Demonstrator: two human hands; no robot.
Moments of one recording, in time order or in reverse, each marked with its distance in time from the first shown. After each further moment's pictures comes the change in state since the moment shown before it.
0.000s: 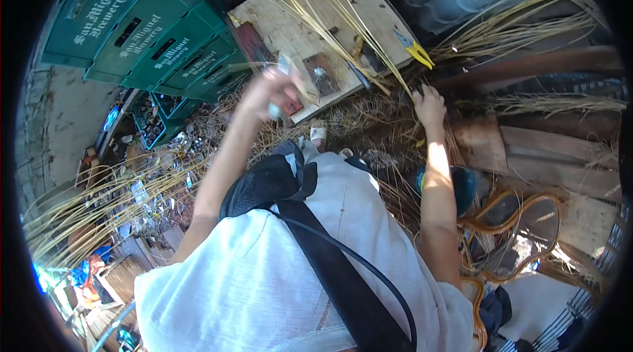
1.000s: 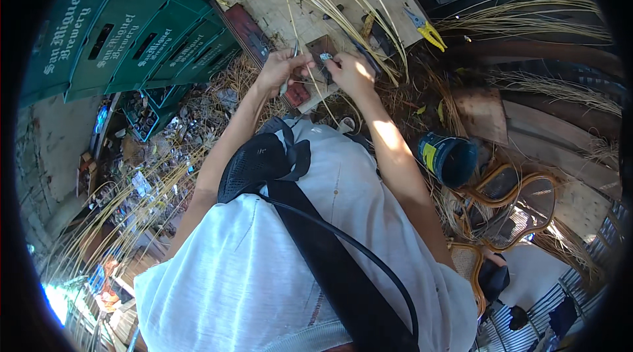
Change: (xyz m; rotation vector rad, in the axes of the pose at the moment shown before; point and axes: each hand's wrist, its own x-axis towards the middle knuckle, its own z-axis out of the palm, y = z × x) left_hand 0.076 -0.026 -0.047 0.300 0.035 -0.197; right_hand 0.014 -0.215 0.056 0.330 -0.268 -0.063
